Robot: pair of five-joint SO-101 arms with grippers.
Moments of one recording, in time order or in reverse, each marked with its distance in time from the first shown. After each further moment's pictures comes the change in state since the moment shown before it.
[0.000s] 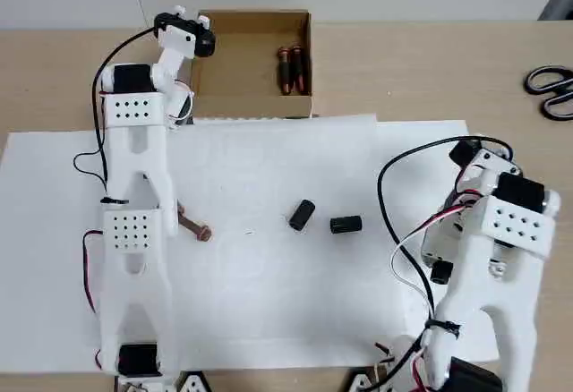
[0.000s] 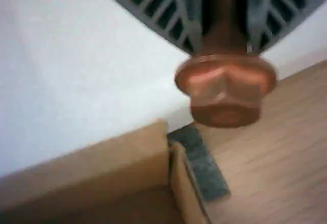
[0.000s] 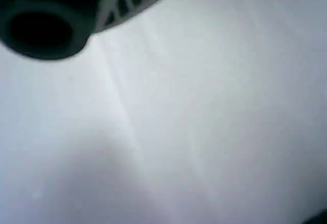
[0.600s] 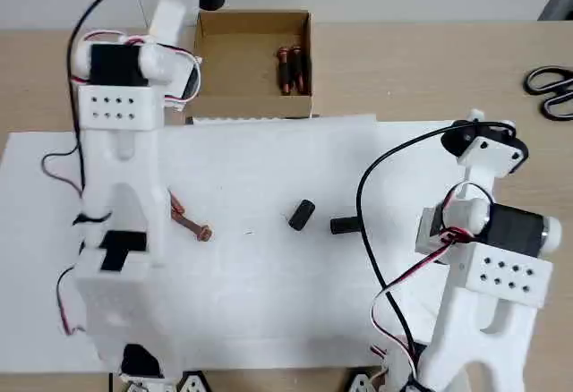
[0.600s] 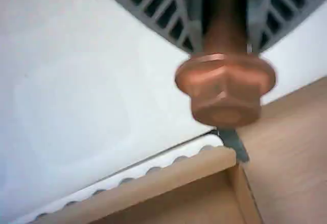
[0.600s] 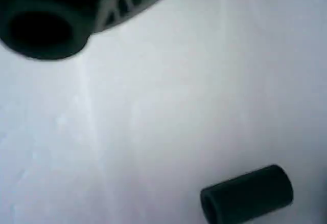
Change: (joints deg) left arm 5.8 -41.8 30.1 0.0 6.1; right arm -5.5 -16.7 -2.4 2.4 0.0
